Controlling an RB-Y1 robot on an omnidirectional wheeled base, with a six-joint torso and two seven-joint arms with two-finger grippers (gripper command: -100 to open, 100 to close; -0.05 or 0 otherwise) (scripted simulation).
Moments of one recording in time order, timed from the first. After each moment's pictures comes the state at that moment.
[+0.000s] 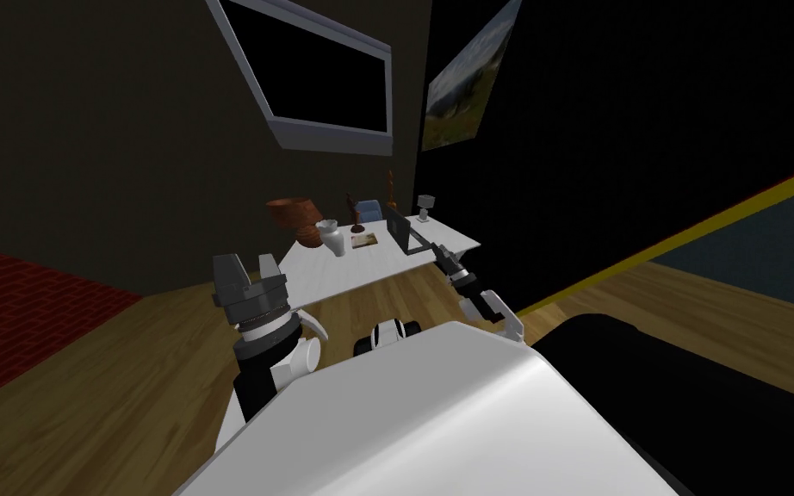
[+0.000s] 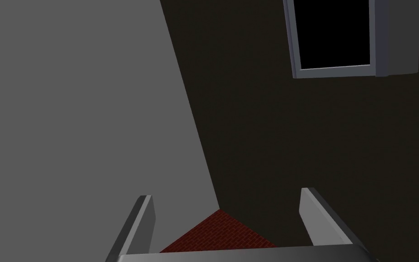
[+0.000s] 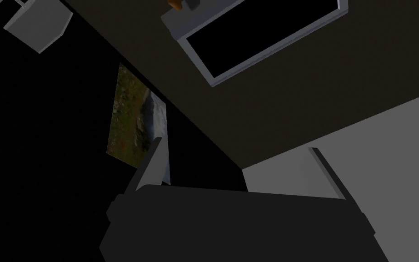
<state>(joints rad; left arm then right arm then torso) 0.46 -0.01 -0.02 -2.29 -0.03 -0.65 -0.16 0.50 -0.38 -0.11 -2.22 0.31 -0.28 0.23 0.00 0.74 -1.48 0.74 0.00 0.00</state>
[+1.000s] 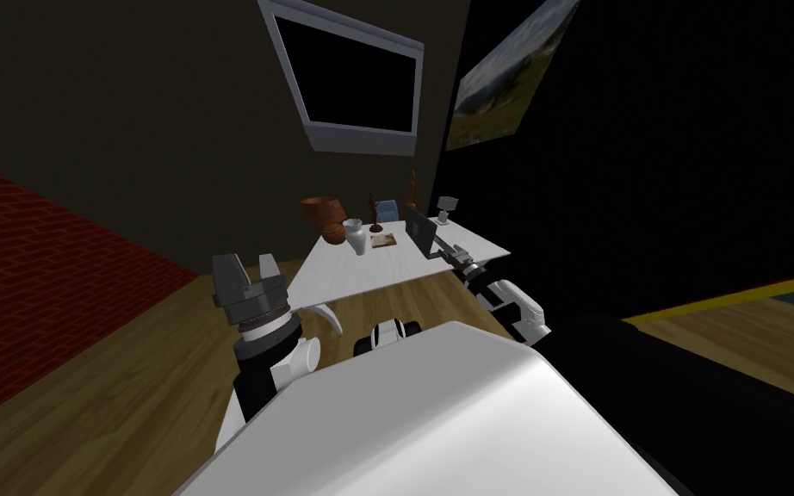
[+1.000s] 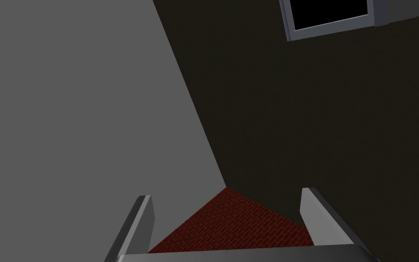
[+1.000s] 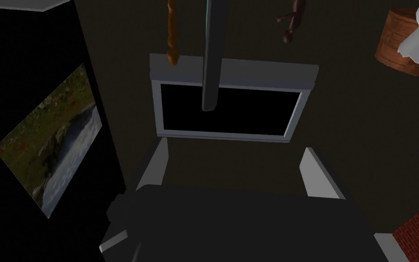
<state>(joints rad) 0.46 -0.01 -0.02 -2.29 -0.03 -0.65 -0.16 0.49 -0.64 -0.22 -2.05 0.54 -0.15 0.36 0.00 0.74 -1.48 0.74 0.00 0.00</state>
